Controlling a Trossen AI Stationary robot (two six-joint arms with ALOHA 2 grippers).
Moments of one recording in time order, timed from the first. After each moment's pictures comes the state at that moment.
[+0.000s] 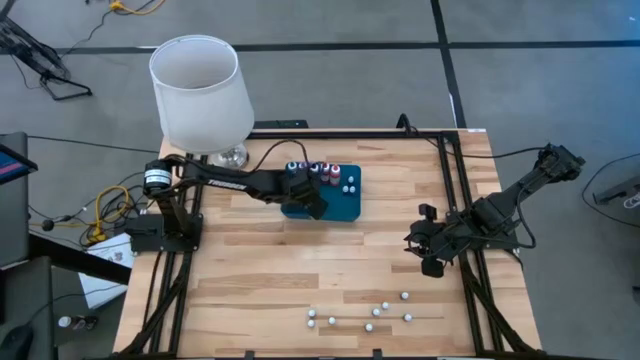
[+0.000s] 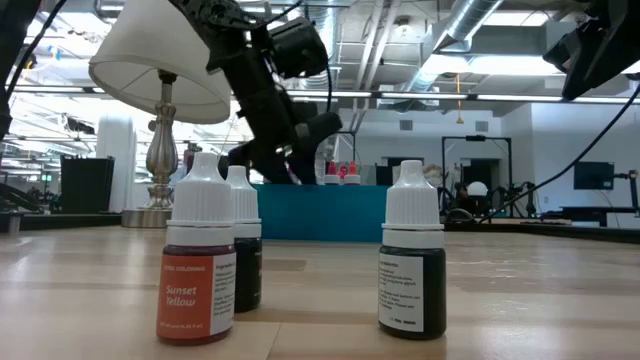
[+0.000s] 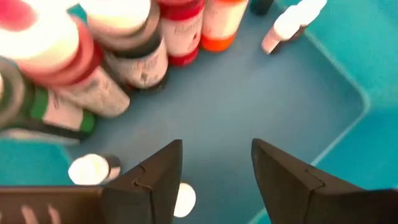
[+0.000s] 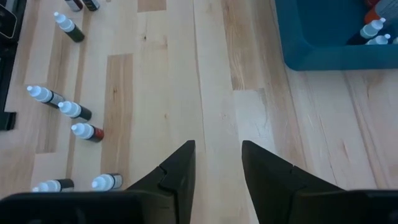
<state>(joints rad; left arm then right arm) 0.15 1.80 1.15 -0.33 -0.29 -0.63 0.59 0.96 0.78 -0.84 0.32 0.52</state>
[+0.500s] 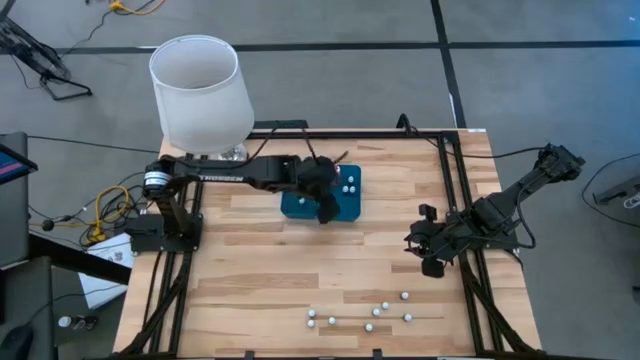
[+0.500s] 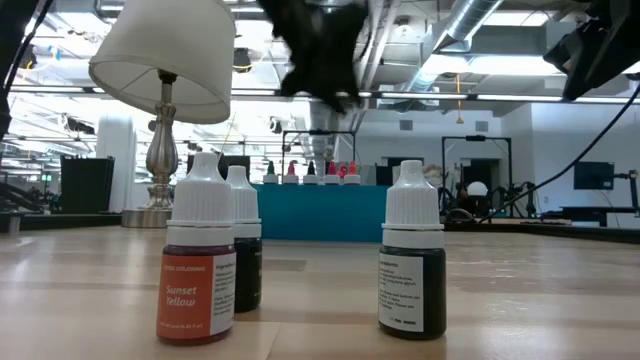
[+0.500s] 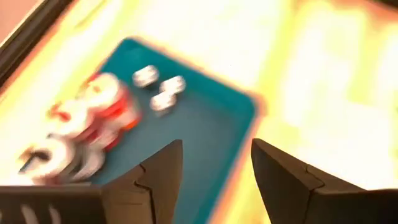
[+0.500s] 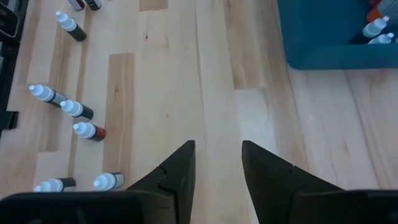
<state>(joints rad) 0.10 1.80 1.55 -0.61 -0.14 -0.30 0.59 0.96 0.78 -0.84 0.31 0.52</state>
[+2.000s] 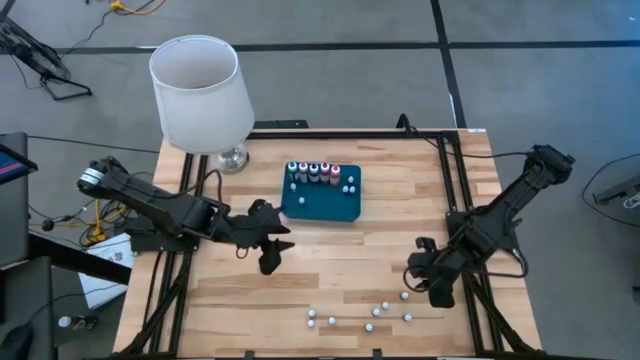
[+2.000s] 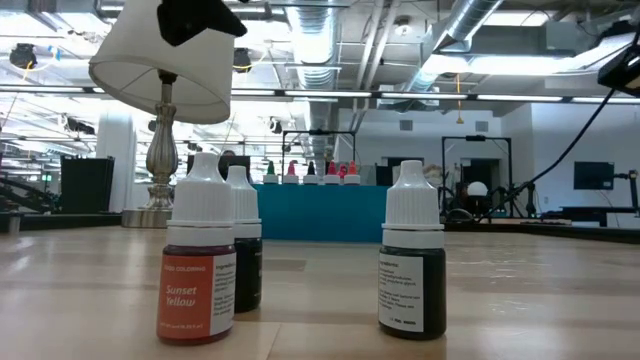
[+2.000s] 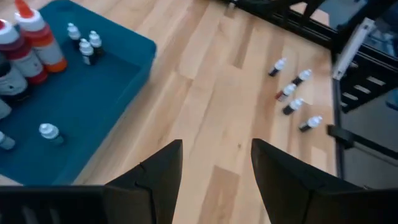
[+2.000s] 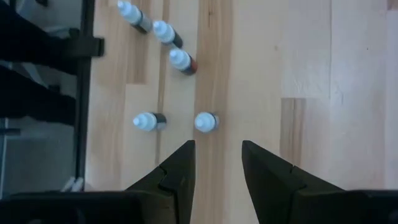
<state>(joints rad) -0.35 1.26 1.04 -0.44 -0.36 -0.63 0.75 1.15 0.78 -0.72 0.03 0.68</state>
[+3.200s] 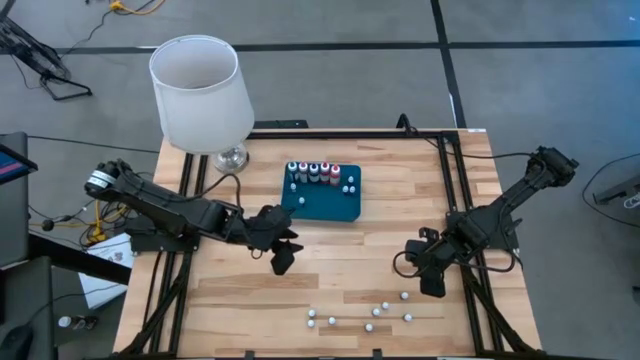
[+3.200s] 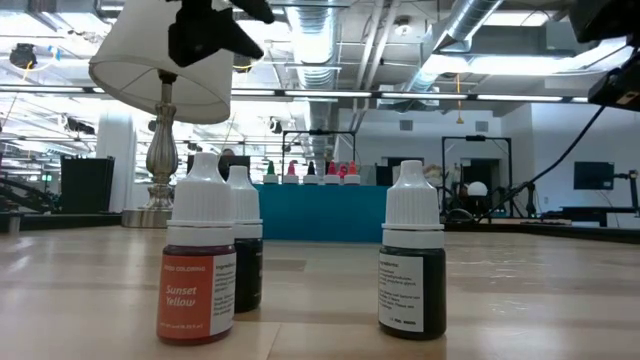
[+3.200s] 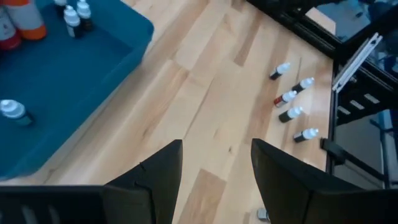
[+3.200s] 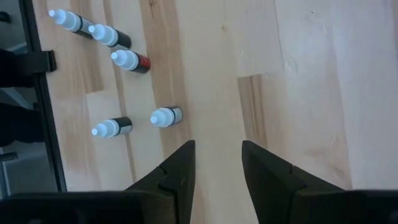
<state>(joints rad) -0.32 1.35 1.05 -0.38 -0.29 -0.76 0.63 1.15 0.78 -0.83 0.00 0.76</state>
